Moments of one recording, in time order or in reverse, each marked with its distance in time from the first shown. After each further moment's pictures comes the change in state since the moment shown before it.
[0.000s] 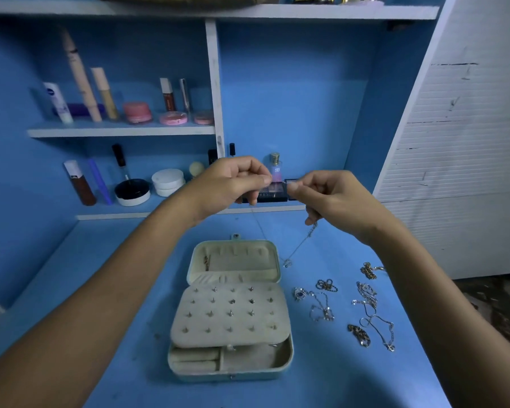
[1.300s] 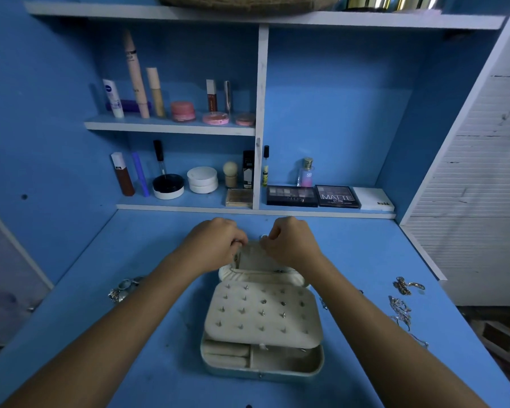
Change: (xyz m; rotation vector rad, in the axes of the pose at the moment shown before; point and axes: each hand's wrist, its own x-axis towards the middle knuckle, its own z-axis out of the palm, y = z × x) left_hand -0.049 -0.108 -0.018 0.920 0.027 -0.046; right_hand 0.042 0.053 0.131 -0.509 -0.030 0.209
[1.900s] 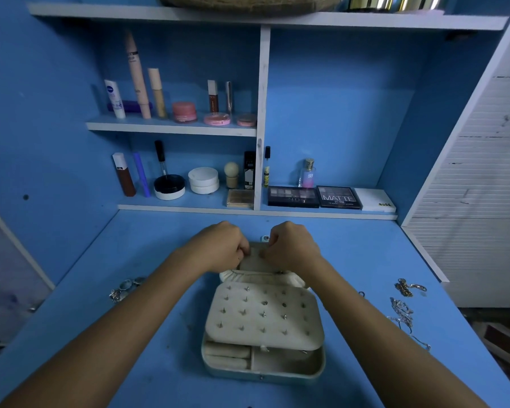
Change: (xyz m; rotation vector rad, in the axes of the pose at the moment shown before) left_hand 0.006 0.006 -0.004 0.007 -0.223 -0.060; right_hand -0.001 -0.003 0.002 -0.106 -0.095 0.064
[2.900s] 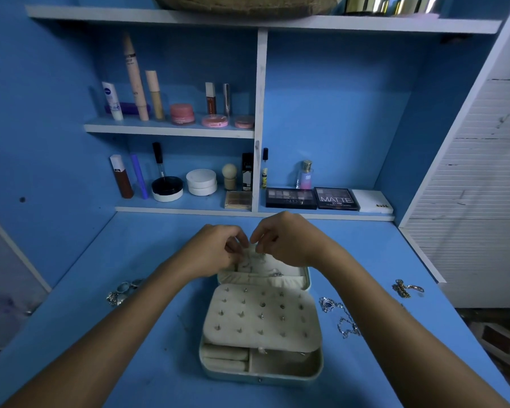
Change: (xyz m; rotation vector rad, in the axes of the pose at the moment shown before) left_hand -0.009 -0.011 0.011 -0.442 0.161 -0.042; right_hand -0.023 -0.011 -0.046 0.086 -0.186 -0.331
